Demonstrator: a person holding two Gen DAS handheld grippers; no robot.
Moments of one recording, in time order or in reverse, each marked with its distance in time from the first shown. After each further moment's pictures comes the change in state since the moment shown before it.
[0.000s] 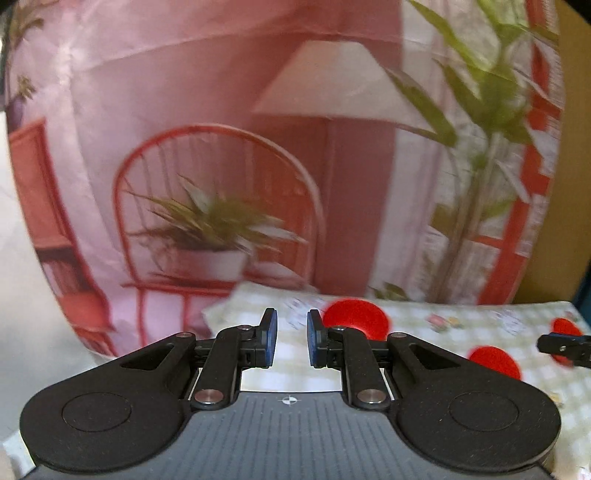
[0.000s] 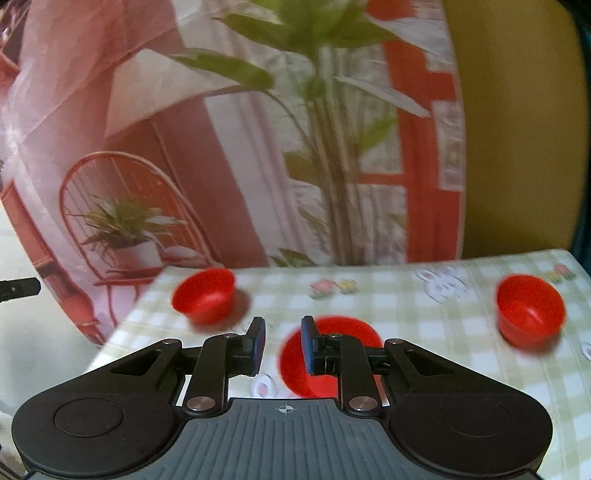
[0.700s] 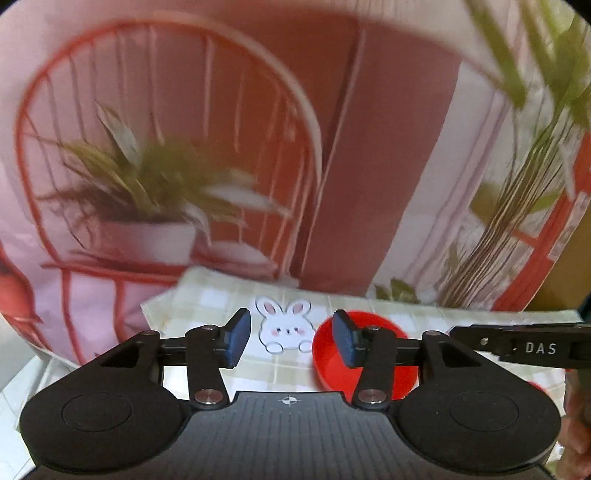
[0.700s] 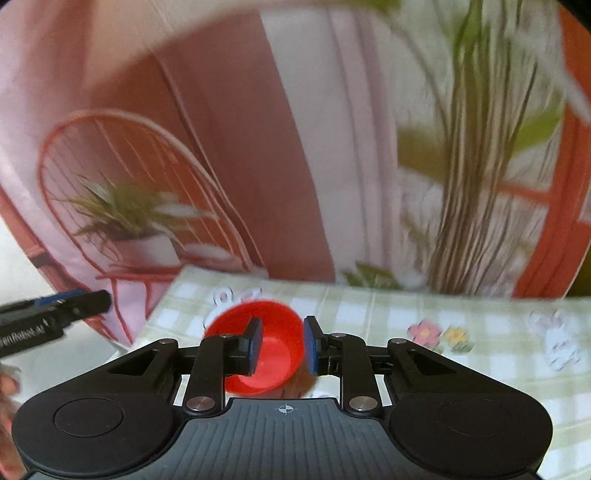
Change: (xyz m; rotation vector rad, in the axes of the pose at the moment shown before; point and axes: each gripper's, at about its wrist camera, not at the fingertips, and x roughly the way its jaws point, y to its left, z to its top) left arm 0.196 -0.004 0.009 -0.053 0.153 -0.154; right arm 0.194 0.081 0.073 -0.017 0.190 0.043
